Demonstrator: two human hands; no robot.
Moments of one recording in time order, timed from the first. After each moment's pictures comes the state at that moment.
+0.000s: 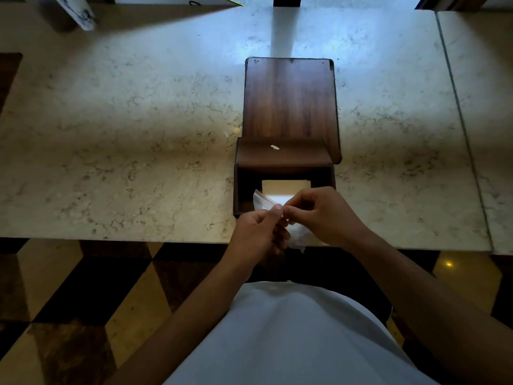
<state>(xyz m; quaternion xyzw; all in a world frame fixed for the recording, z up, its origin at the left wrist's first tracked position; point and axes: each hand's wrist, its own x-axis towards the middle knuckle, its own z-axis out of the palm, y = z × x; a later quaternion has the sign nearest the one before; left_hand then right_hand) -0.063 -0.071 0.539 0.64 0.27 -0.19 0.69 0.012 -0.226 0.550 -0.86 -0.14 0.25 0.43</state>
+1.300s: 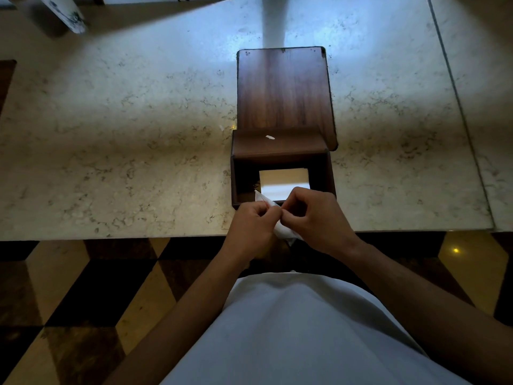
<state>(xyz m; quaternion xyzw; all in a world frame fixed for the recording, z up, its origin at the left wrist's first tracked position) -0.069 -0.074 0.543 0.76 0.22 -0.17 0.59 -0.030 -0.223 0.543 -0.88 -0.15 0.17 0.43</state>
